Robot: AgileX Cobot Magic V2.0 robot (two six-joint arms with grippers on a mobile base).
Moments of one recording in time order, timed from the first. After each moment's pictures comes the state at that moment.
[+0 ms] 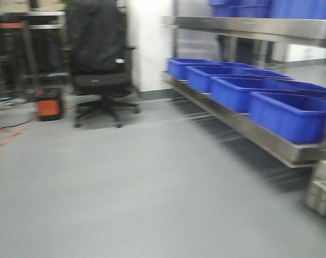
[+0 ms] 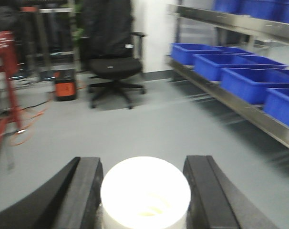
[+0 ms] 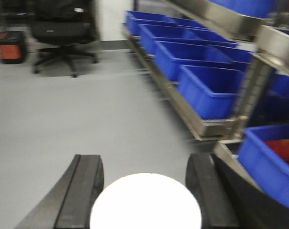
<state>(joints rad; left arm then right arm) 0.08 0.30 -0.52 -0.10 0.42 0.13 -0.09 0.42 -0.58 0.07 0.49 -0.08</state>
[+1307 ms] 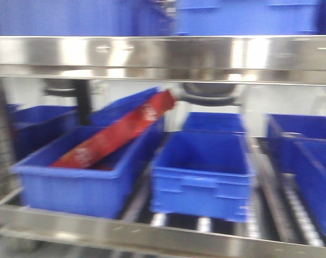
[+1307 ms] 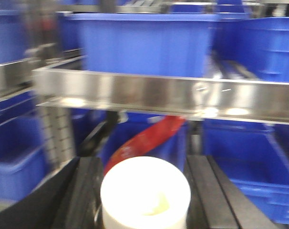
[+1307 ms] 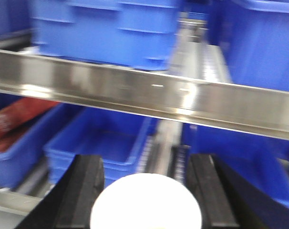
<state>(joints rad) 0.08 0.30 -0.52 -0.10 0.42 0.13 -0.09 0.42 -0.58 0.07 0.49 -0.08</state>
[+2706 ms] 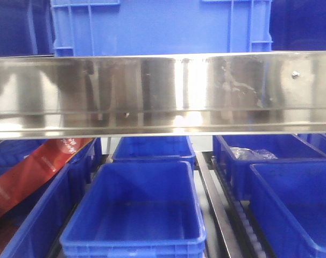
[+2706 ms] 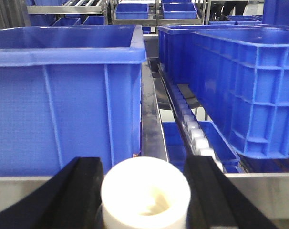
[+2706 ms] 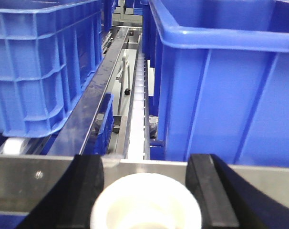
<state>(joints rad) 0.08 0.30 -0.52 -0.10 0.42 0.13 -0.09 0.42 -0.58 0.07 0.49 -0.08</state>
